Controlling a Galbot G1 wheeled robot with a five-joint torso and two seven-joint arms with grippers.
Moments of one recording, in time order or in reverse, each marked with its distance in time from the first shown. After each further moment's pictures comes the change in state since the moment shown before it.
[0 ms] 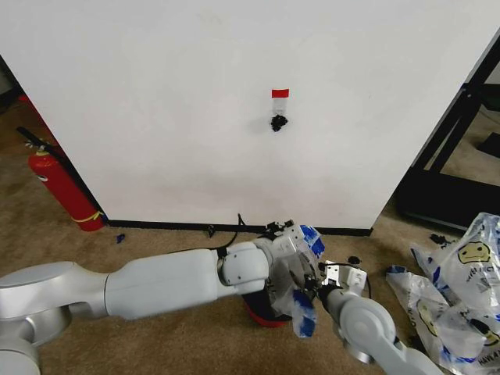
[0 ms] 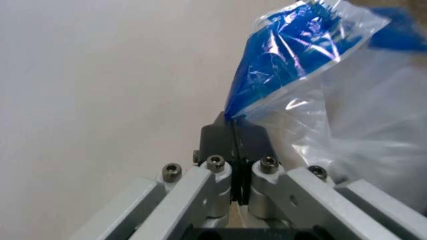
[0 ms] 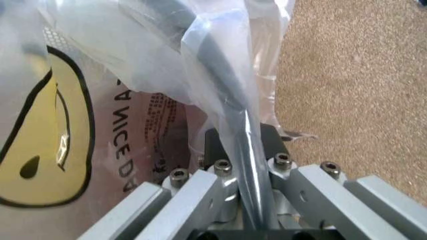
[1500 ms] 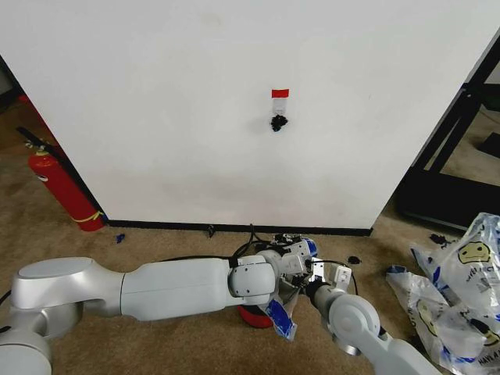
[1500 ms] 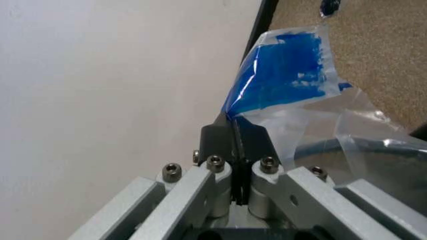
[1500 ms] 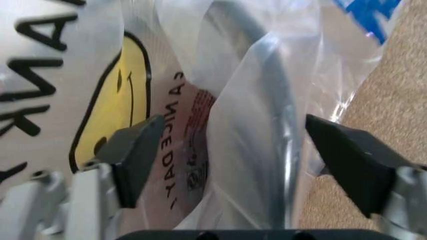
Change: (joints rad) left arm 0.004 -0.057 0.138 0.051 0.224 -0.044 0.058; right arm 0.229 0.035 -0.194 -0.209 0.013 0.015 -0.059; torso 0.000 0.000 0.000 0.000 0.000
